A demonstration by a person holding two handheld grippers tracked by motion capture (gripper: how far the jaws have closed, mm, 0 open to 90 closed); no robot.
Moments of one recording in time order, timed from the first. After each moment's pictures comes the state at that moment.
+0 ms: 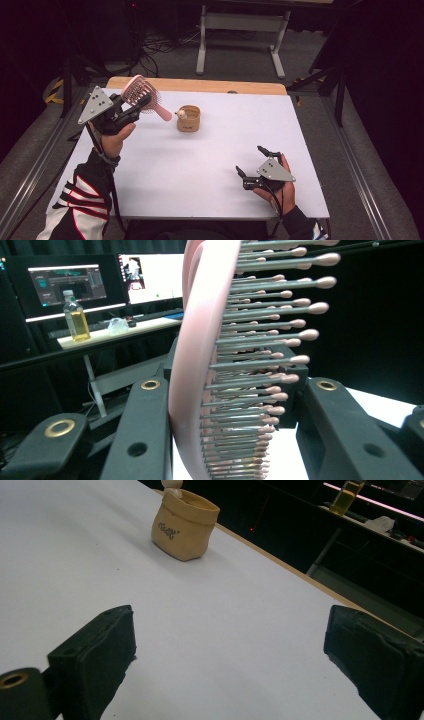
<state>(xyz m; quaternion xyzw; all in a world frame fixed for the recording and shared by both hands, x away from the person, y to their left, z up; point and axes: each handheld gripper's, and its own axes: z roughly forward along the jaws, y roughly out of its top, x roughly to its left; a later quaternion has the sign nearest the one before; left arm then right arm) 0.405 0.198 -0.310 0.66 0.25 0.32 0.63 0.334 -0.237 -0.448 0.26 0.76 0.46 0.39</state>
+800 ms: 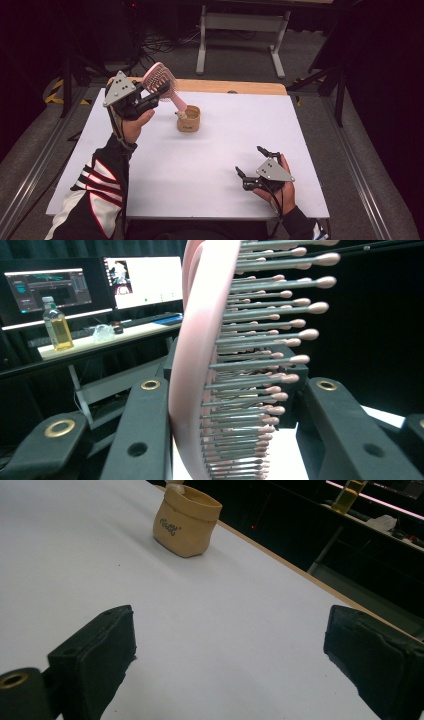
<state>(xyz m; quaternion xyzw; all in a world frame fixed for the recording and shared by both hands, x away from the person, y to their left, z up) 0.437 0.158 -0.297 0.66 0.24 0.31 0.64 0.334 -0.236 -0.449 0.26 0.76 0.45 0.39</state>
